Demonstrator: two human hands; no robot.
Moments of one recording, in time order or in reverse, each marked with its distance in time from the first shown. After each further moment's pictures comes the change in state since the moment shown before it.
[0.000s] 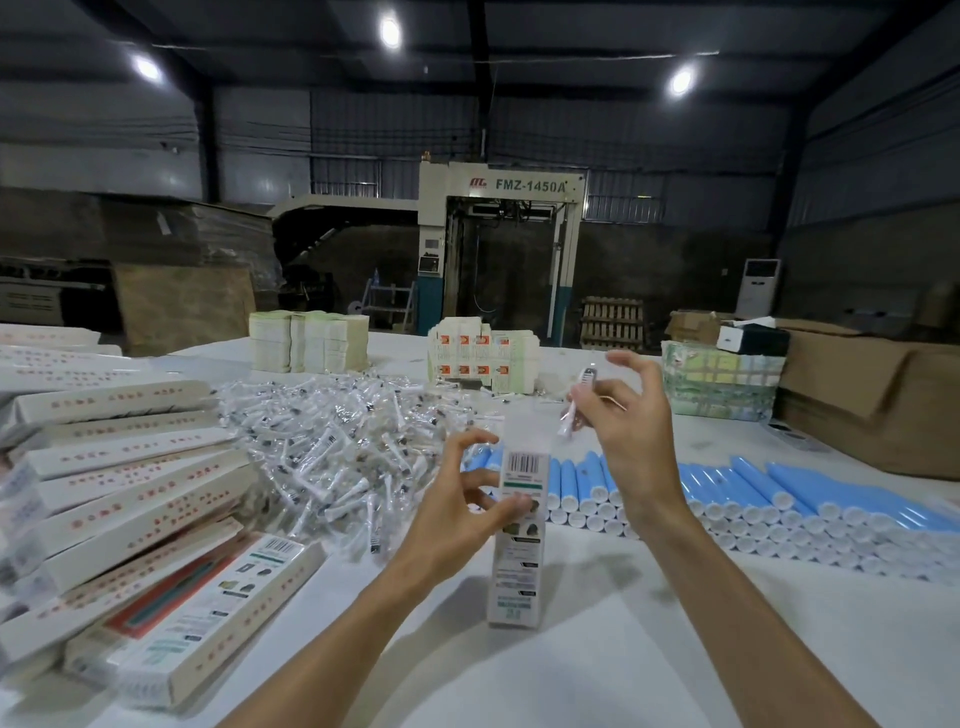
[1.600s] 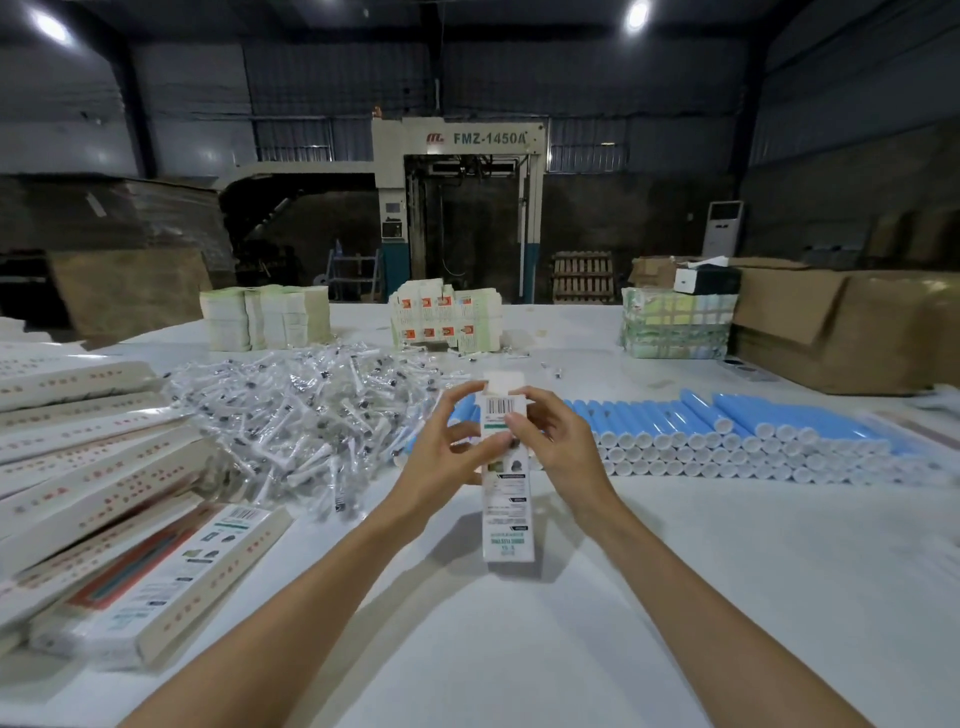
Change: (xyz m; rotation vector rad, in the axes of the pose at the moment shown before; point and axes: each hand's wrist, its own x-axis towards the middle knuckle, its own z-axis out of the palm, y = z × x) left_hand 0.009 0.013 0.032 -0.234 -0.062 -0.075; right_hand -0.050 0.063 -0.018 0.032 -0.179 0.152
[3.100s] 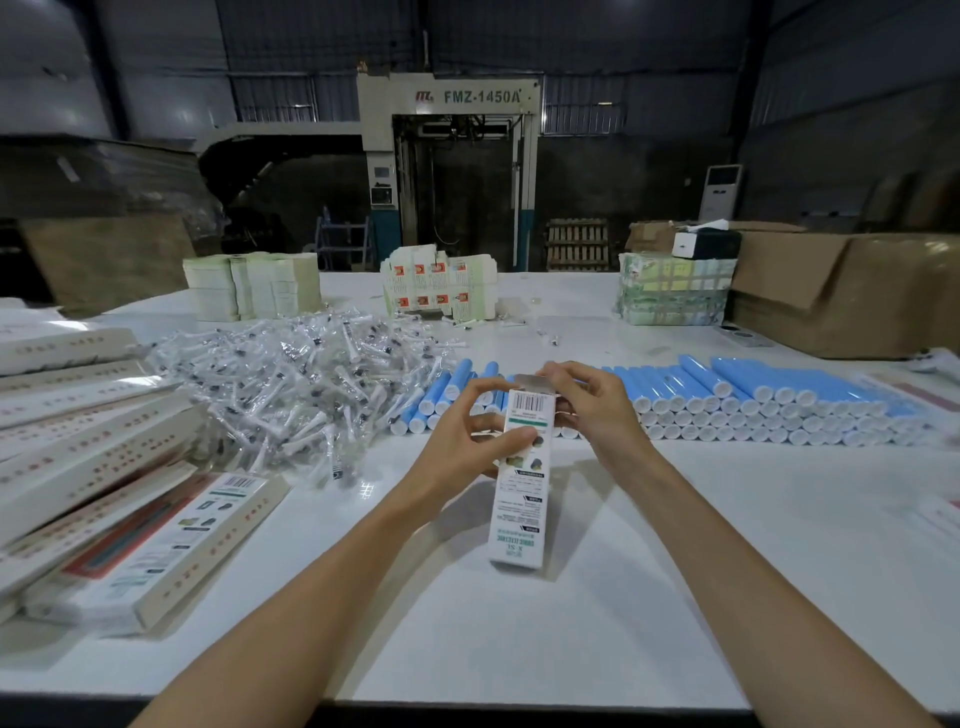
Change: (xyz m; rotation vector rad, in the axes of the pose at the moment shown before) left_hand -0.009 -0.020 0.014 -0.026 -0.122 -0.079; right_hand 0.002 -0.005 -0.034 0.023 -0.014 0.188
